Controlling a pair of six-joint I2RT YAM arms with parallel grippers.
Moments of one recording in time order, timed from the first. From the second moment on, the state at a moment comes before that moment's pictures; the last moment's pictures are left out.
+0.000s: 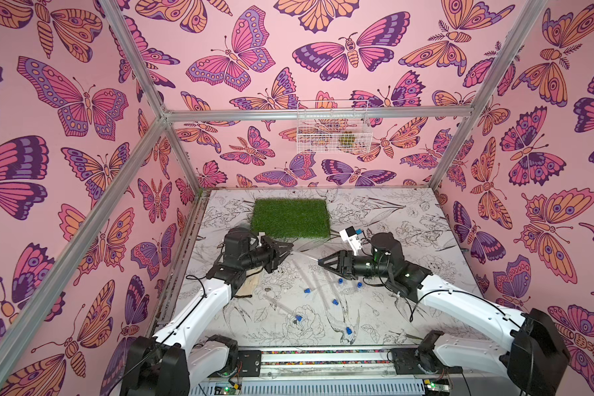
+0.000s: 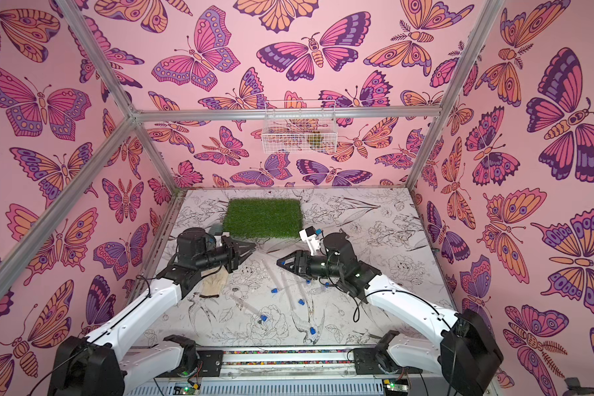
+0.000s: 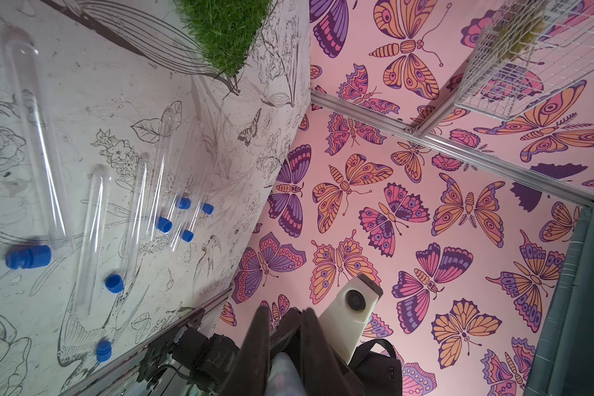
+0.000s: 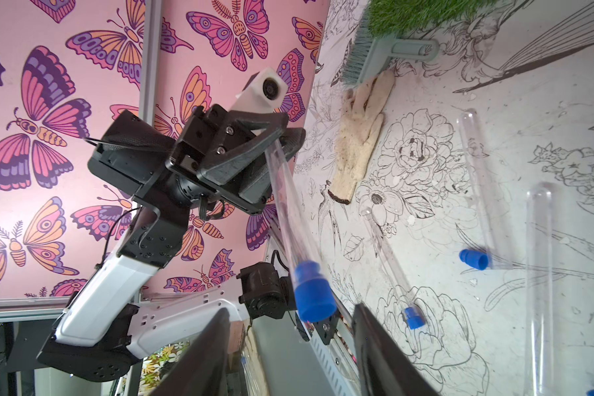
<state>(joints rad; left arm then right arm) -0.25 1.12 0.66 0.02 0.73 -1.55 0.71 1.19 0.73 0.10 -0.61 1.05</state>
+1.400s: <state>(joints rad) -0.25 1.13 0.63 0.11 0.74 -1.60 0.71 1.21 0.73 0.16 -0.59 1.10</state>
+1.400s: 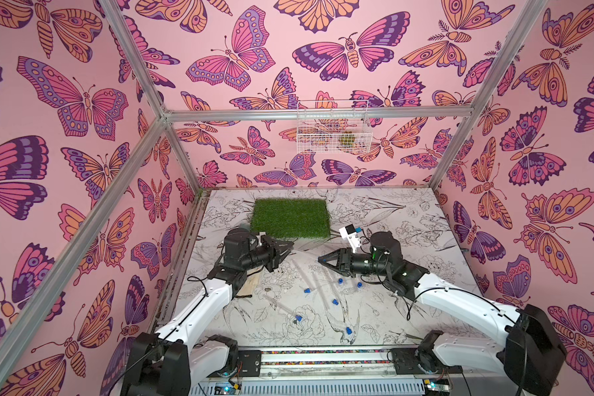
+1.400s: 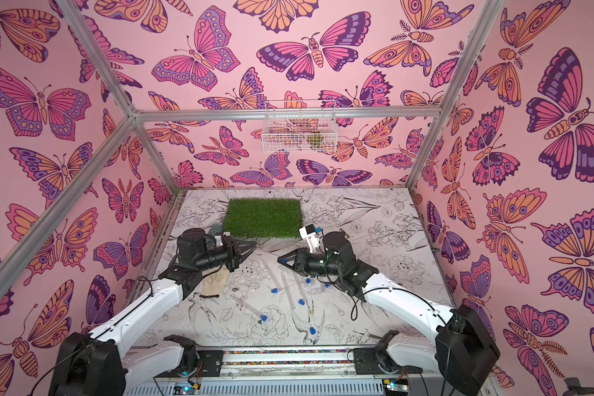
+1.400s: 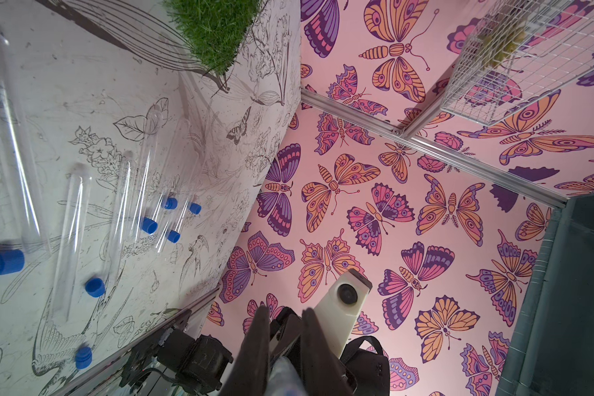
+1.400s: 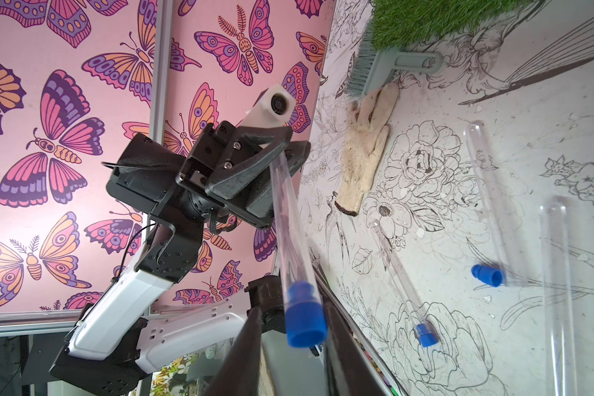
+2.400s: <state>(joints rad) -0.25 1.13 0.62 0.11 0.76 -1.61 0.71 1.22 0.73 0.18 -0.56 1.10</state>
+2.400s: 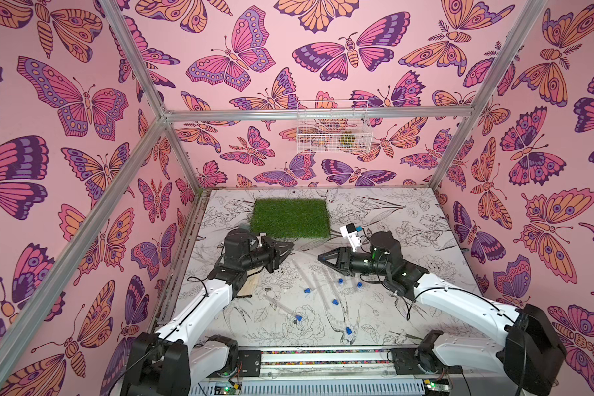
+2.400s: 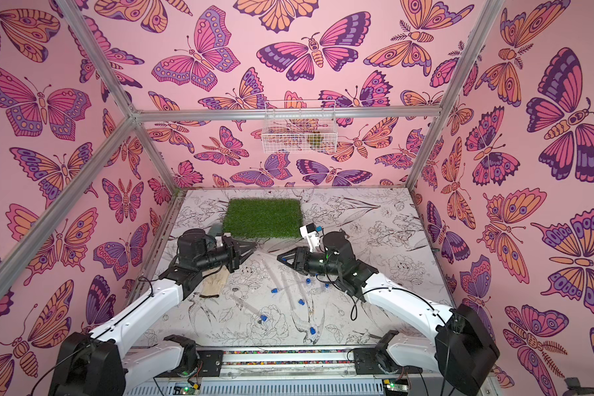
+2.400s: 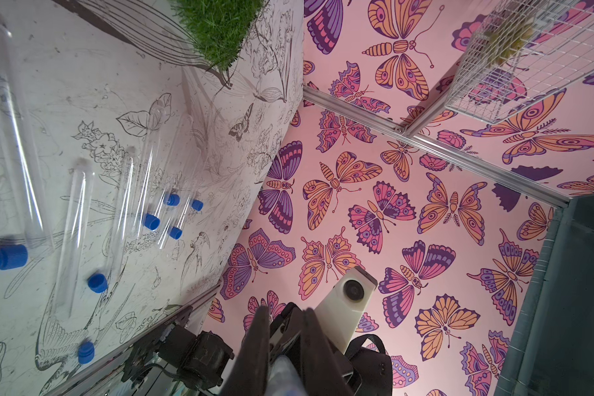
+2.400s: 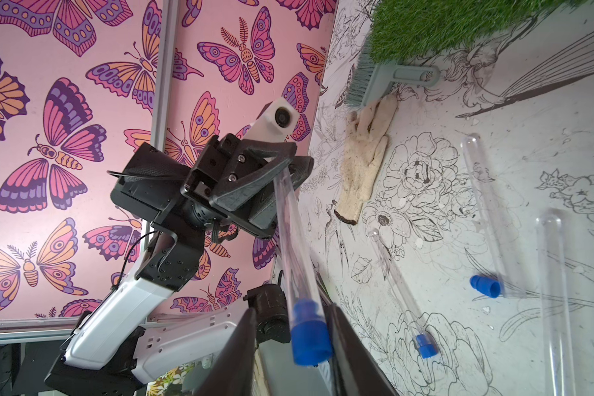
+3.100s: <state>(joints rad) -0.25 1.14 0.62 0.13 0.77 -1.61 0.71 1.23 0.73 0.18 -0.54 1.10</state>
